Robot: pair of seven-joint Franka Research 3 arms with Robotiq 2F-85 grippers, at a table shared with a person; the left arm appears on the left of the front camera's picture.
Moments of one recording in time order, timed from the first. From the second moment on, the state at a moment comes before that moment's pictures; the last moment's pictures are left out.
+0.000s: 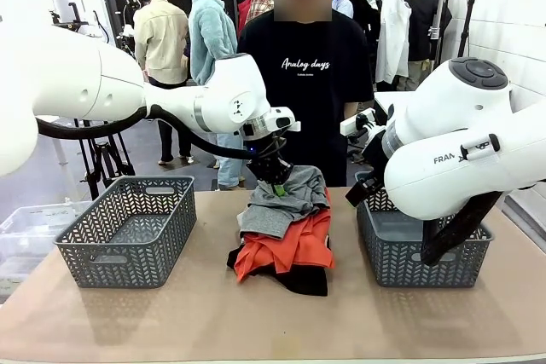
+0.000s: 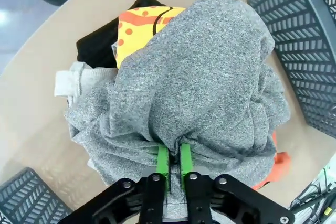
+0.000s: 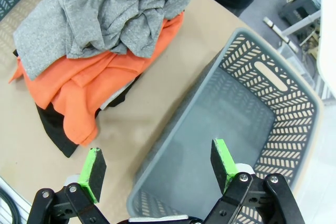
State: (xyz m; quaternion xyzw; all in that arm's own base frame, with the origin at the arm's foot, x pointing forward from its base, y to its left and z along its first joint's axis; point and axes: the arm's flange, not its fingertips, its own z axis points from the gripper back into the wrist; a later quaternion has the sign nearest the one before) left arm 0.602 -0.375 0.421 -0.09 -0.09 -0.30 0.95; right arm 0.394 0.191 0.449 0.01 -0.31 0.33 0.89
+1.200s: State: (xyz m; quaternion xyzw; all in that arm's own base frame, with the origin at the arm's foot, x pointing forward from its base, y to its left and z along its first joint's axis) left arm 0.482 -0.319 0.712 -0.02 -0.31 -0.31 0.90; right arm 0.395 0.191 0.450 0.01 -0.31 0.33 0.89
